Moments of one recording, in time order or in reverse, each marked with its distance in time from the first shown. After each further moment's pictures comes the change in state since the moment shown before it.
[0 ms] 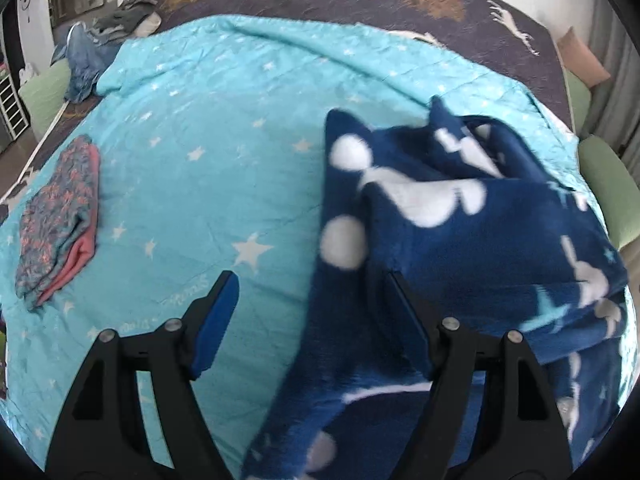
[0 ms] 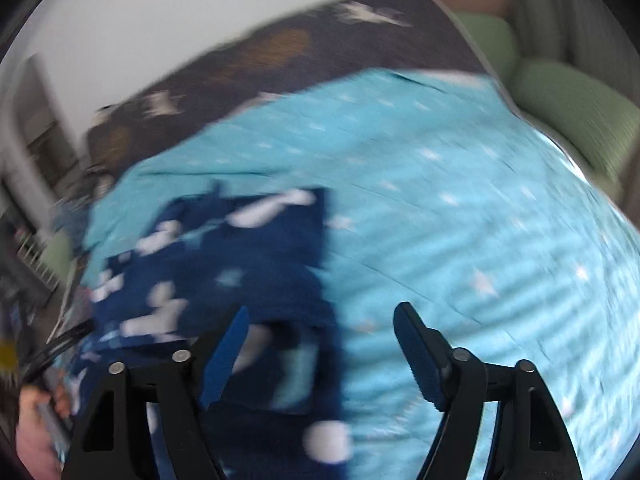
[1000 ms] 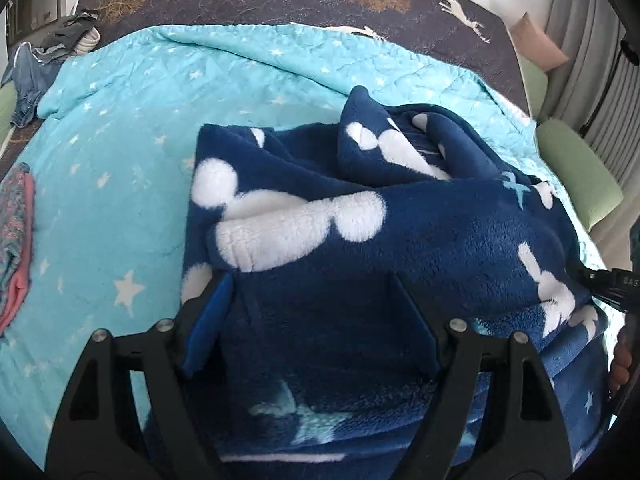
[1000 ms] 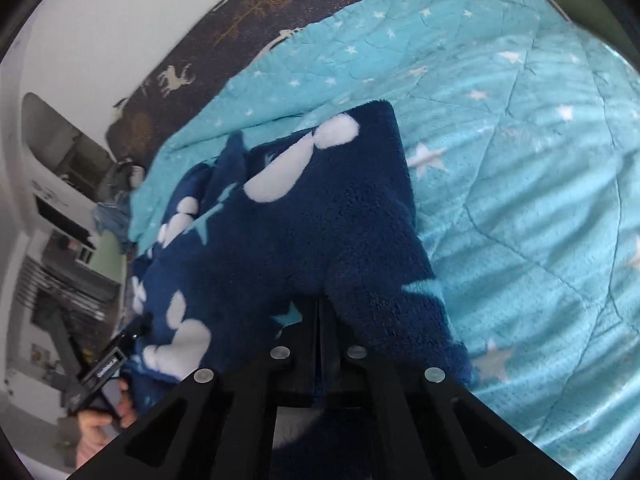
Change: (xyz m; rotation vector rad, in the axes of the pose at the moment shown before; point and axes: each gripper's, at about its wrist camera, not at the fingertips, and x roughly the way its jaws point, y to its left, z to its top) left arm 0.018 -0.058 0.011 0.112 -0.021 -0.143; right arm 0.114 -0.014 0.015 0.194 0.236 0.233
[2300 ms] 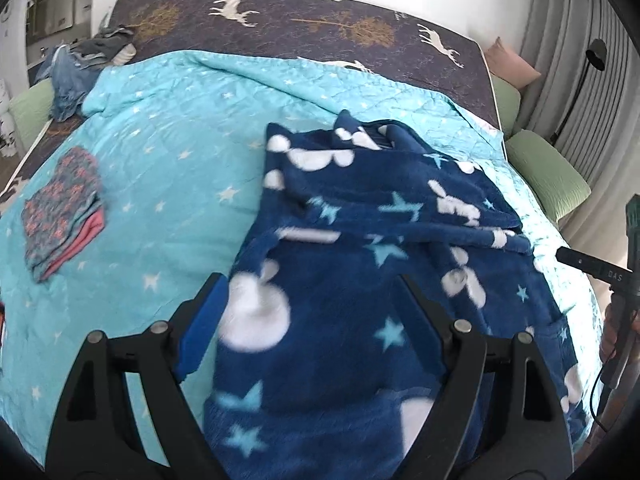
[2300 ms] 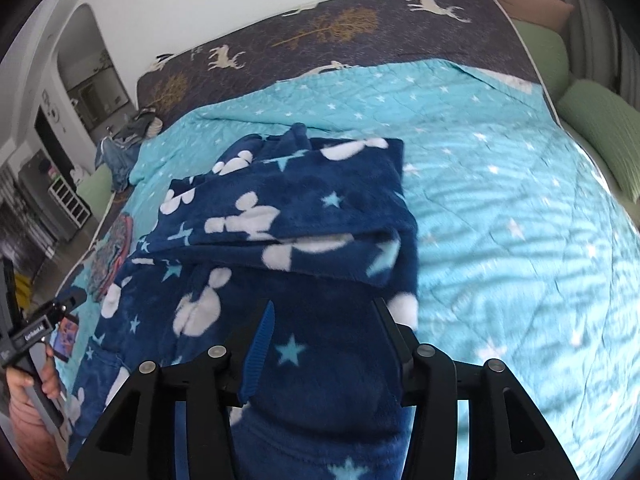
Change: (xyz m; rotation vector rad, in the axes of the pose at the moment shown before) left arm -0.154 0.025 -0.088 -0.011 -0.093 -0.054; right arm -0.121 0.073 -0.105 -0.319 -0.107 -0.193
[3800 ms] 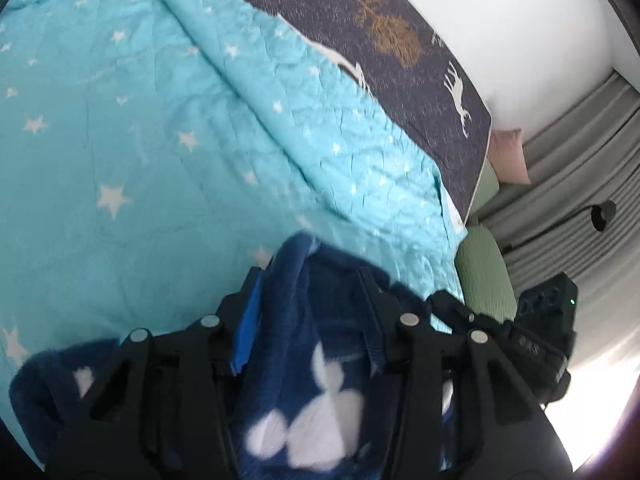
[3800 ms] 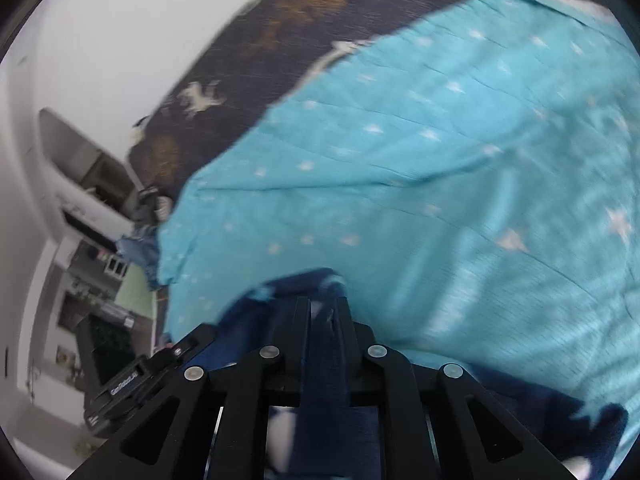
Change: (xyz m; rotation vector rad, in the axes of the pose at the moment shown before) left arm 0.288 0.003 0.211 -0.403 0.123 -0.391; right arm 0.261 -0.012 0.248 0.302 0.066 0.329
